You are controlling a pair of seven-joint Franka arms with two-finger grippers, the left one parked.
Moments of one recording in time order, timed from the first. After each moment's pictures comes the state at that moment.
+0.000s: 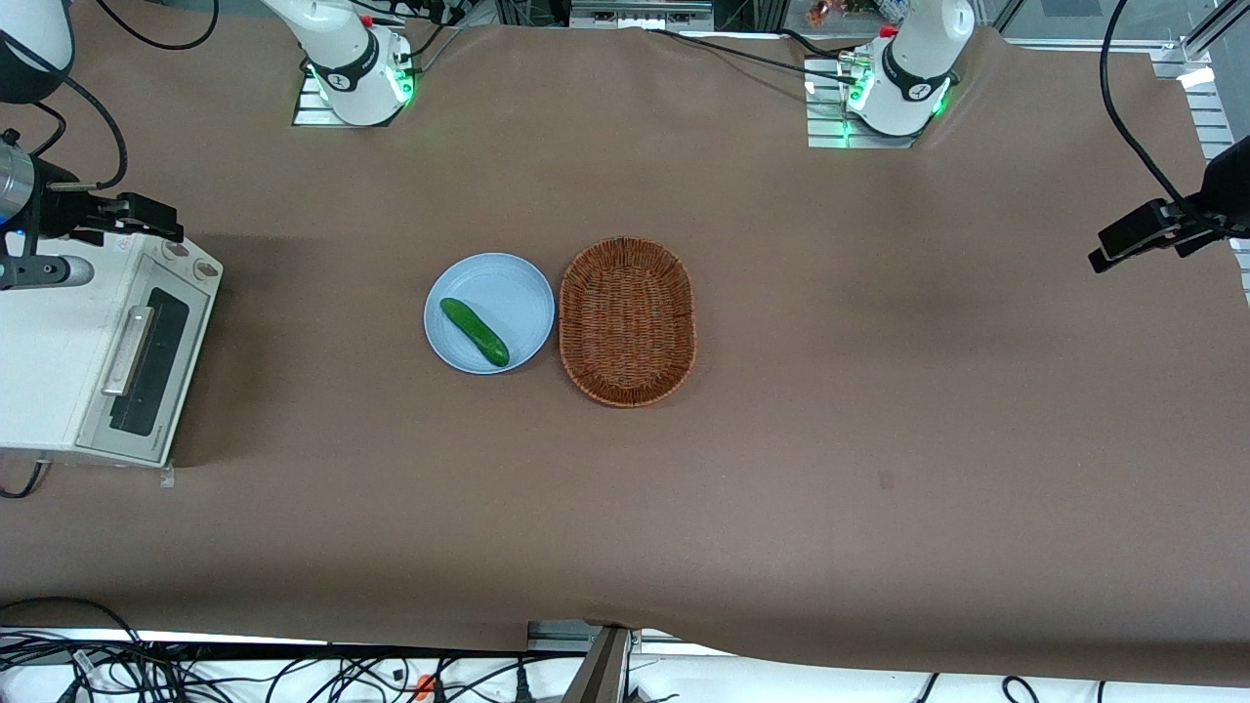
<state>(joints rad) -0.05 0.06 -0.01 -1.66 -0.04 1.51 -0.13</state>
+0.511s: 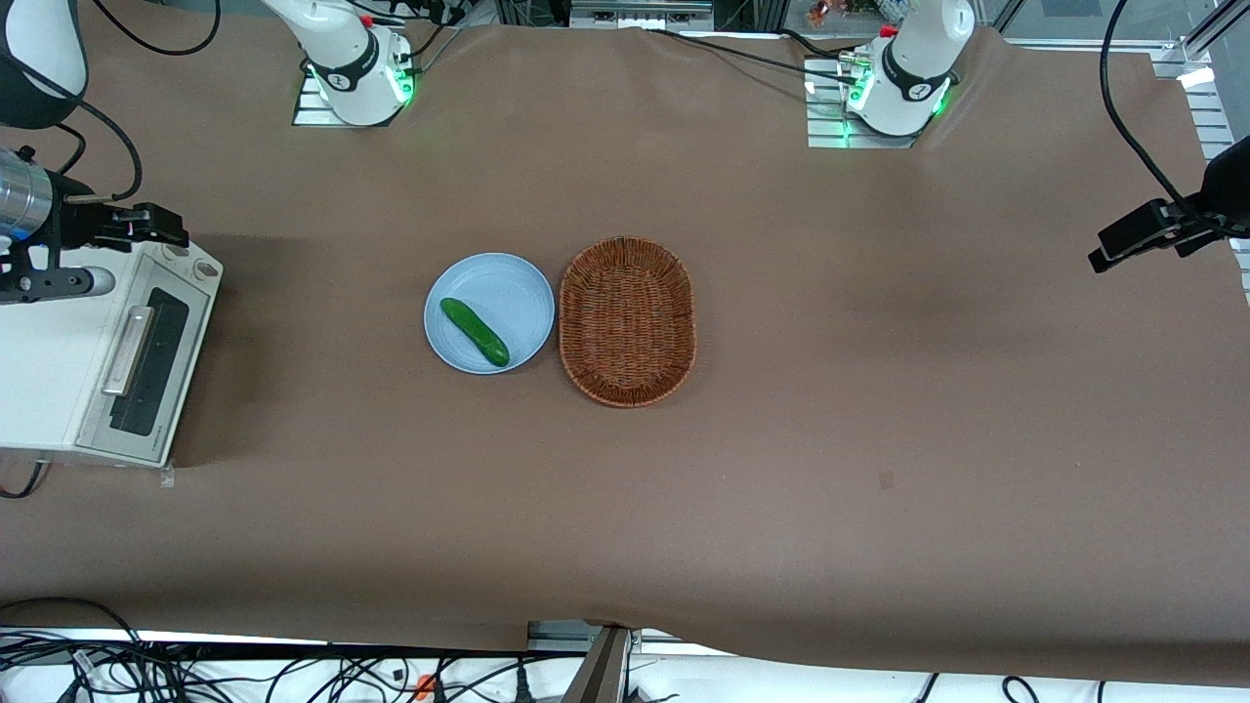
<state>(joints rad) -0.05 0.09 -0.01 -1.66 -0.04 1.48 -0.16</state>
